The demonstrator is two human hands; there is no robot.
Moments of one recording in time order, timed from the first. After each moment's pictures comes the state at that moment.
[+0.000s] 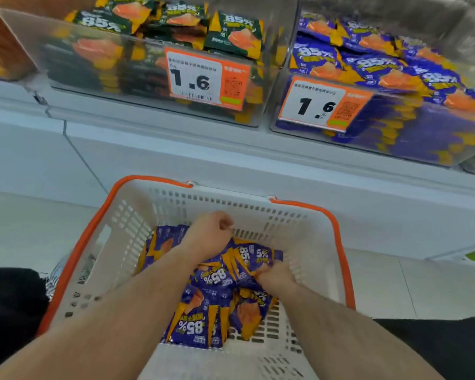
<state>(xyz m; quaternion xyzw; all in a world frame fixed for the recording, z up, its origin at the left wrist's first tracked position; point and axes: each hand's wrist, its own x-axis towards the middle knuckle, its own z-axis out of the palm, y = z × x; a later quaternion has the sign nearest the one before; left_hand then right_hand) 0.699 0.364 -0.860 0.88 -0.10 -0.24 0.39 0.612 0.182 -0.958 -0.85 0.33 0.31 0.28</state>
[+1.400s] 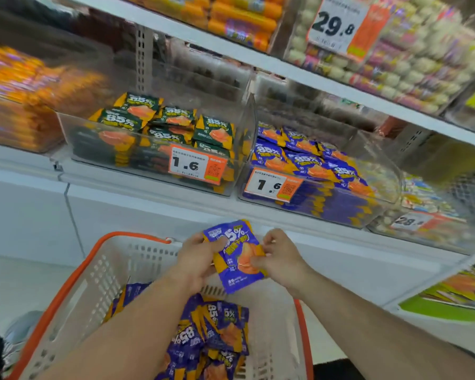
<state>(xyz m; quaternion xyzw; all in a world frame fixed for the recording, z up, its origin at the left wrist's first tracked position) 0.688 0.341 -0.757 0.53 0.11 -0.28 0.80 0.630 0.187 -0.710 -0.83 0.20 0.03 0.52</state>
